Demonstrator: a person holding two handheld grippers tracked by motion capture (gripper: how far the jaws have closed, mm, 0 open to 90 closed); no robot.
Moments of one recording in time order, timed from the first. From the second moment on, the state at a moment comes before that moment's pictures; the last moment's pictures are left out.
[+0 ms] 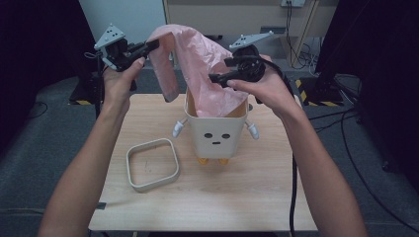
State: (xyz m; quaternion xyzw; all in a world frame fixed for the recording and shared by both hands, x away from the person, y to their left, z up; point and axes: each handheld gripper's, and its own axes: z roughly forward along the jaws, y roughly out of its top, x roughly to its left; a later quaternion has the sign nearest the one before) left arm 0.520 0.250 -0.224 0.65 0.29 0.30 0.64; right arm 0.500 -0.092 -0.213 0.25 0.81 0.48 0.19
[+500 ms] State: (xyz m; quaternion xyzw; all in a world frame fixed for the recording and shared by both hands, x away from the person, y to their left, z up) left arm 0.516 0.242 -0.226 0.66 0.26 0.29 0.64; right arm 0.546 -0.078 -0.227 0.28 0.83 0.45 0.19
